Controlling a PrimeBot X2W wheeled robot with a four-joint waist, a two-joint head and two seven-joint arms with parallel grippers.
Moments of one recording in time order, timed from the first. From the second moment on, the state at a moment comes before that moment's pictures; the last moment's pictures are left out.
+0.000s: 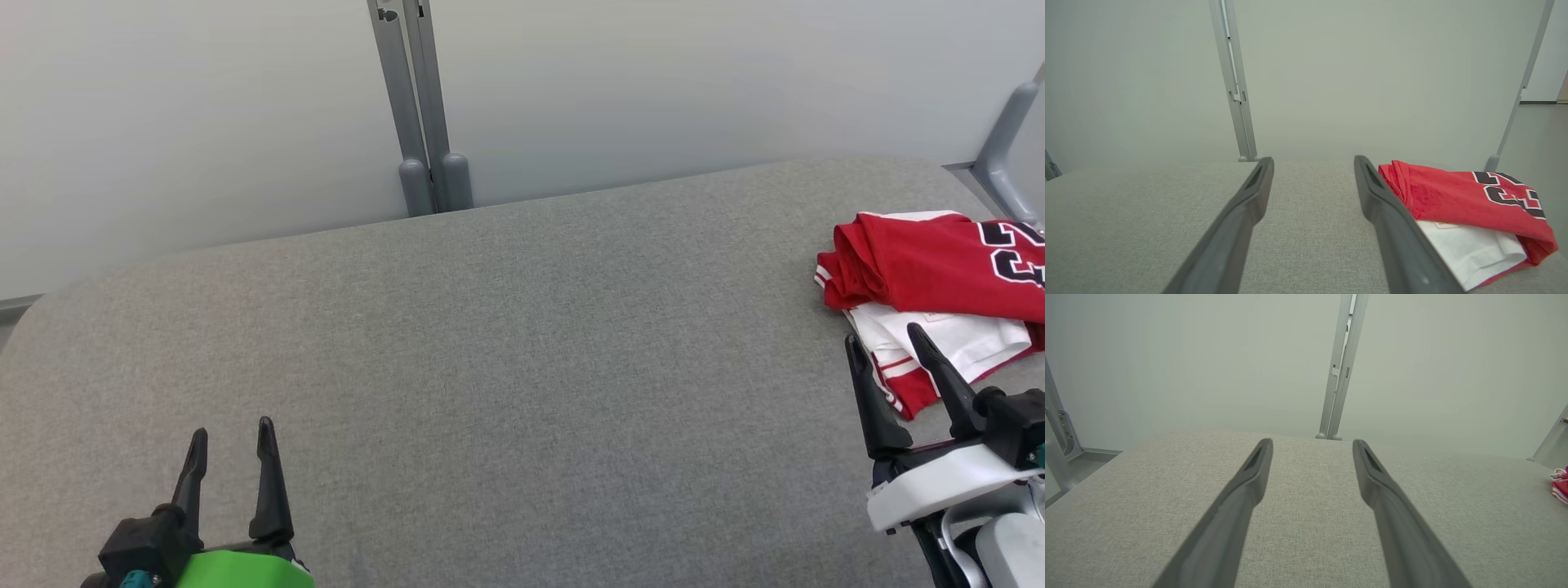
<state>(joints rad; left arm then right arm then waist) 0.06 0.06 0.01 0.16 -0.29 -0.06 -0.26 -0.06 -0.33 0.10 0.16 0.36 0.13 -0.26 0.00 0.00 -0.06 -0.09</state>
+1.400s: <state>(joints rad) 0.06 0.04 0.02 0.28 -0.46 -0.08 -0.19 0.01 -0.21 0.14 0.21 0.52 0.13 -0.21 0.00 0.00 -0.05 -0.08</state>
